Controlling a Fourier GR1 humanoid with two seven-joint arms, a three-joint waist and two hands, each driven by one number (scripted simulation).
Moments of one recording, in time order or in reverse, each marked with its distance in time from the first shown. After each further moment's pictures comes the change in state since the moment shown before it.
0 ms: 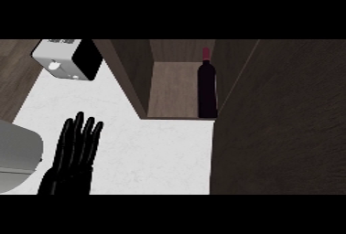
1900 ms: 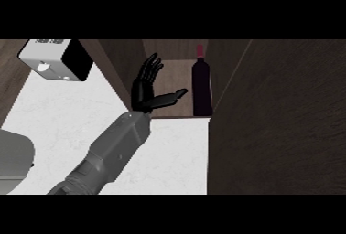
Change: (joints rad) left arm -0.952 -0.539 0.207 1.683 0.324 -0.389 -0.406; right arm -0.065 0.105 -0.170 0.148 -0.003 -0.163 -0.121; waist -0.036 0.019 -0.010
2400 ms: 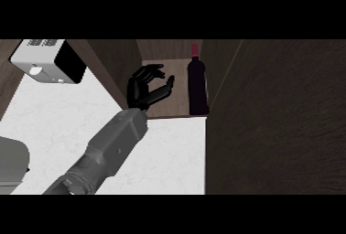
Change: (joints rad) left arm -0.055 -0.001 0.037 0.125 0.037 -0.020 0.015; right arm -0.009 0.013 0.033 -0.028 -0.004 -0.015 0.032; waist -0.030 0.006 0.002
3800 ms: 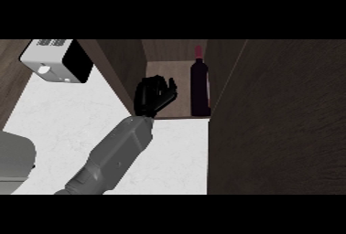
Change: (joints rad) left arm 0.128 0.002 -0.052 -0.257 -0.030 0.047 0.141; right arm 0.014 0.000 -0.030 0.059 -0.003 0.021 -0.050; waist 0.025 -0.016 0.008
